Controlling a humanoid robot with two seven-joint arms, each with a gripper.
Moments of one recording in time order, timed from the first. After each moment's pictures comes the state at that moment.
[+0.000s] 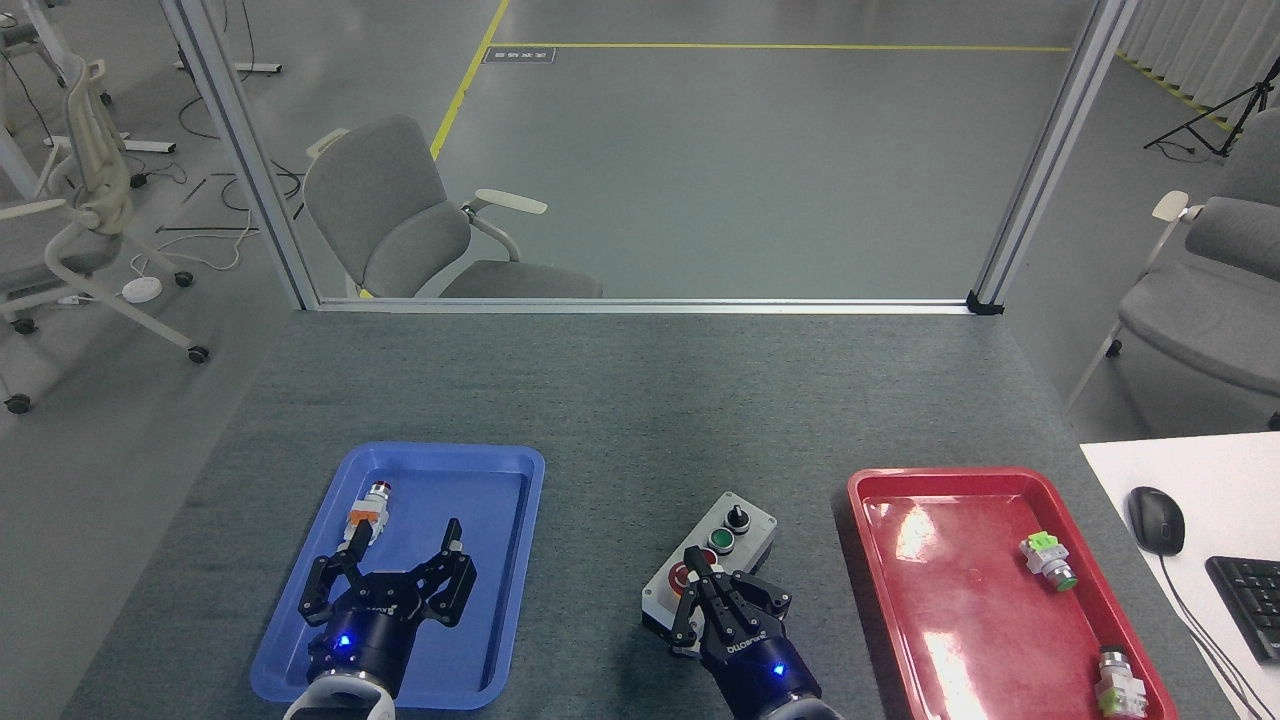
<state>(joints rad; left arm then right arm) -0.06 0.06 -0.04 -1.45 -1.36 0.00 0.06 -0.08 0.10 0.30 -1.31 1.47 -0.11 -0.07</state>
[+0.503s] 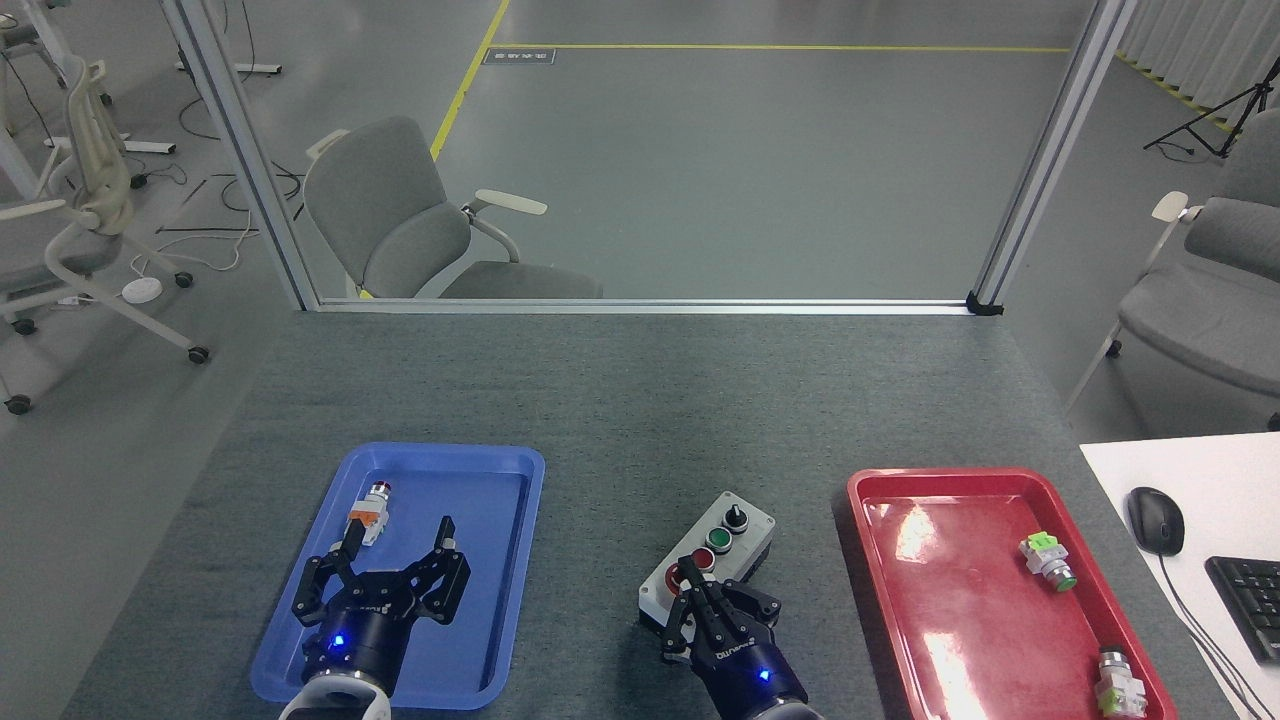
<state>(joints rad) -0.06 0.06 -0.03 -1.45 -1.36 0.00 0.07 -0.11 0.11 0.33 -1.19 1.48 -0.08 -0.11</state>
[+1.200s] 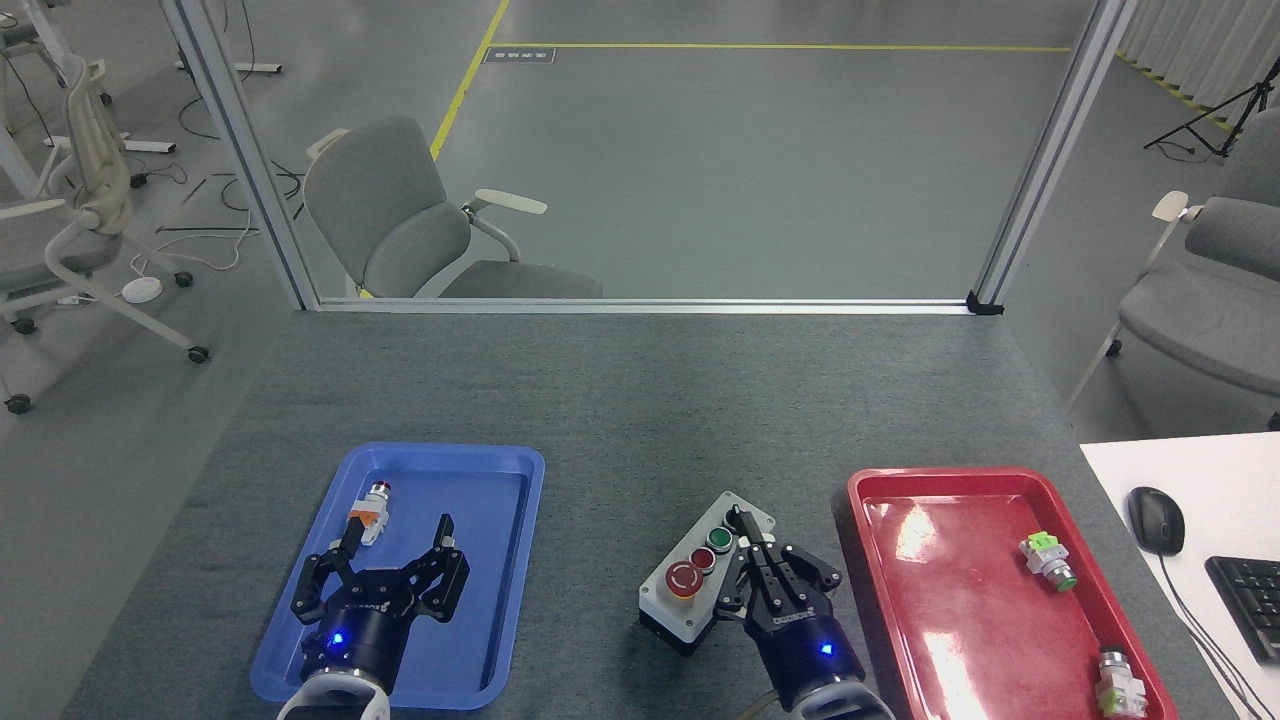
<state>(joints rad) -0.07 0.06 -0.03 -1.45 -1.36 0.00 0.07 -0.07 0.08 0.18 -1.39 1.43 -0.09 -0.10</state>
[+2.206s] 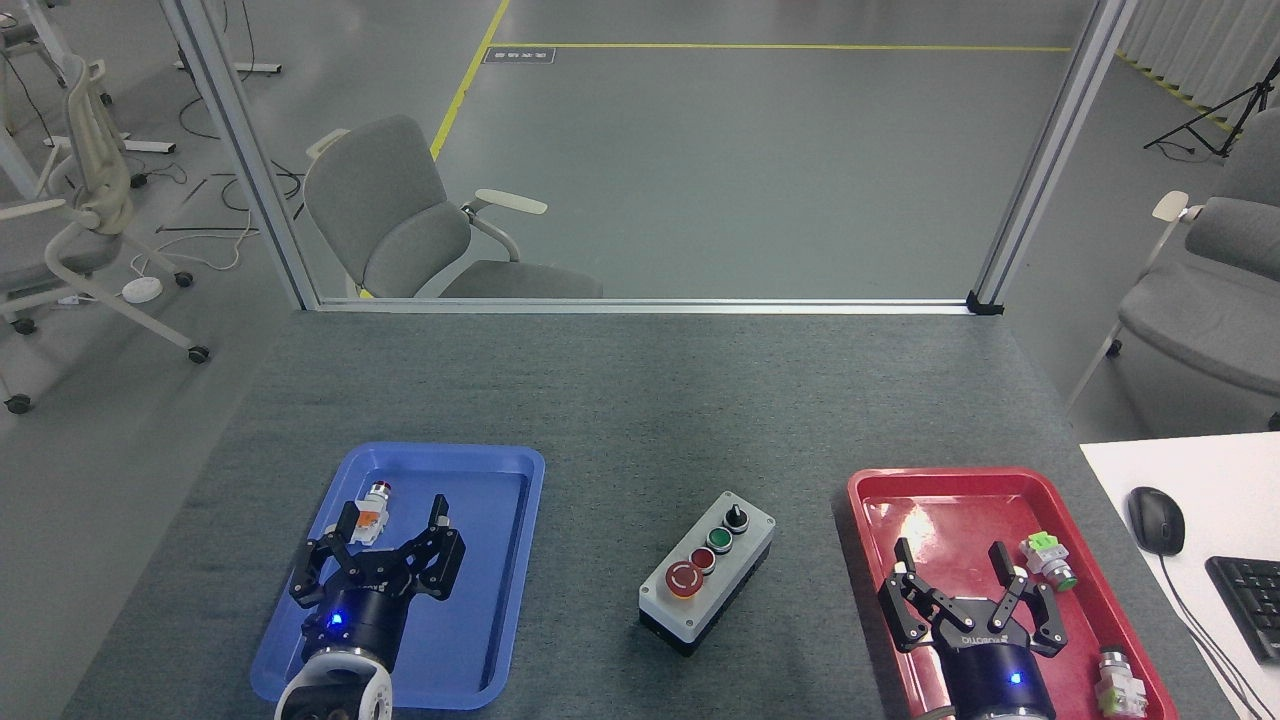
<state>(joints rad) -0.11 0.04 0.00 -1.41 -1.36 0.01 0.08 0.04 -0.05 -0.08 -1.49 1.41 -0.07 -0.10</state>
